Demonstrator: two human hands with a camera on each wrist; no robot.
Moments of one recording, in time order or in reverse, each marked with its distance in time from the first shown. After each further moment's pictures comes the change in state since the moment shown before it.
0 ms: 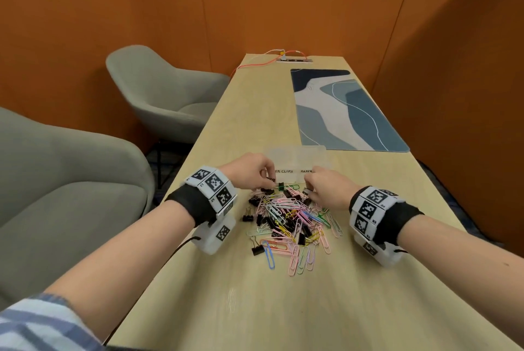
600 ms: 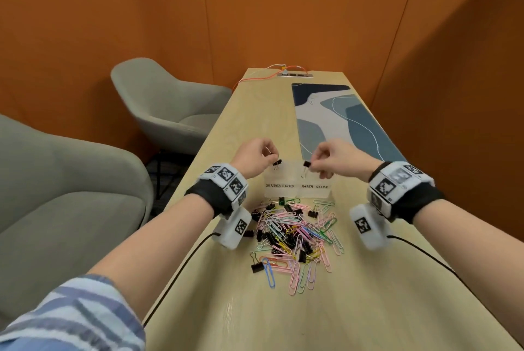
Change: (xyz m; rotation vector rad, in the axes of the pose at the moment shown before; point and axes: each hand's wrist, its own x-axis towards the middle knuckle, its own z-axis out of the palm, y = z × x) left_hand 0.034 -0.001 -0.020 -0.247 0.421 -0.085; right_hand 0.014 0.018 -0.074 0.667 0.106 0.108
